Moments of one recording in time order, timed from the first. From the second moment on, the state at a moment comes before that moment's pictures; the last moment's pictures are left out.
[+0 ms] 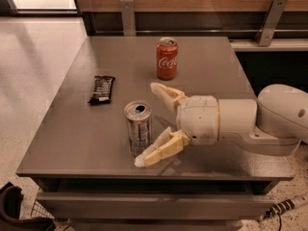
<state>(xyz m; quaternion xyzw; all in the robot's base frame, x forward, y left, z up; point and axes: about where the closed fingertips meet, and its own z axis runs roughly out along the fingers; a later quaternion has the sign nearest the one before) 0.424 0.020 0.892 -0.52 0.55 0.39 0.52</state>
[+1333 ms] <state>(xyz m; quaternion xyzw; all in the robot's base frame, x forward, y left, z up) 0.420 0.037 0.894 -0.53 0.55 0.38 0.51</state>
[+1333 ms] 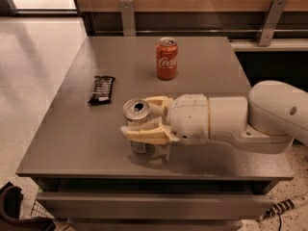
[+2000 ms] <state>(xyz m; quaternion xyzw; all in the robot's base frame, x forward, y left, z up) 0.419 0.038 0.895 -0.54 0.55 0.38 0.51</state>
